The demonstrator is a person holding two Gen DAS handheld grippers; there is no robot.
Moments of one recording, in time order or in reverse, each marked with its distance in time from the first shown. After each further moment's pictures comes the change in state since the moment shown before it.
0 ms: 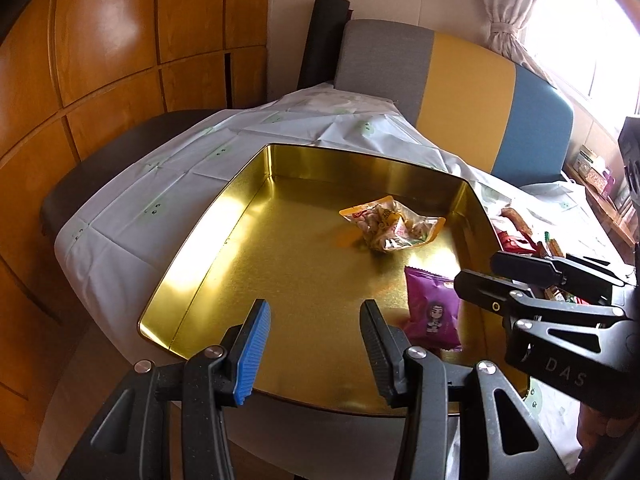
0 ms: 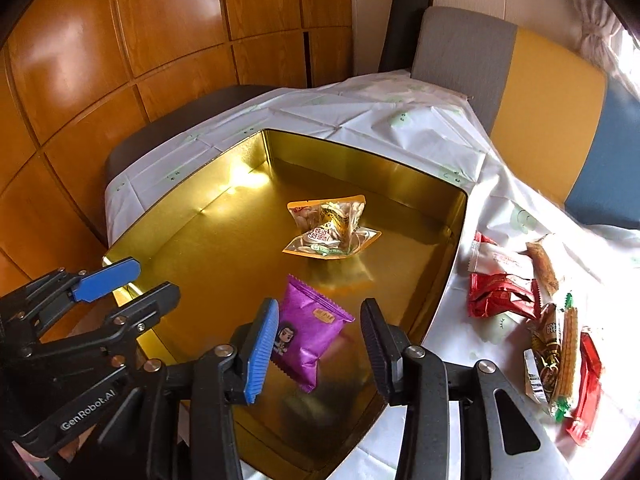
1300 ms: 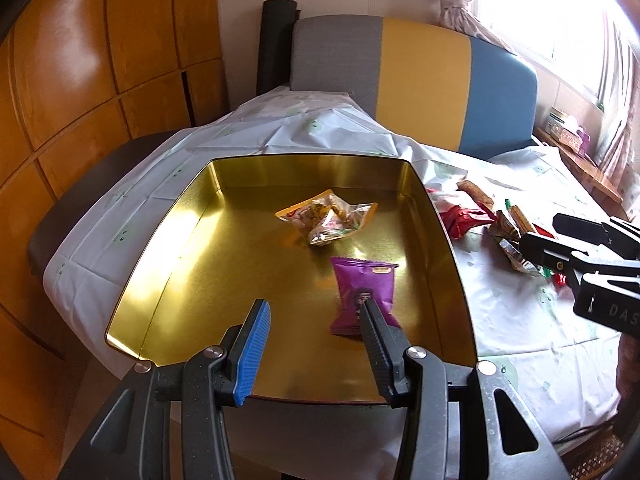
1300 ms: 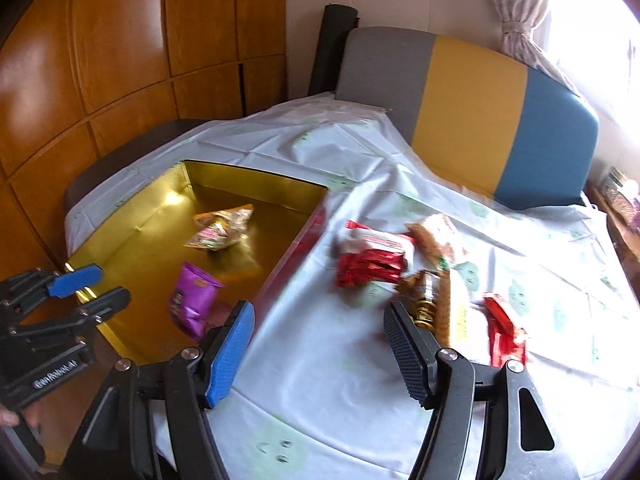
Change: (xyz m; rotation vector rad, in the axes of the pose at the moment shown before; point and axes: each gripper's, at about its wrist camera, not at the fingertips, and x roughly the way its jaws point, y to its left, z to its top) left arm -0.014 -0.053 -0.006 0.152 0.001 -0.046; right arm -0.072 -0.083 -0.042 0.097 -0.082 -0.192
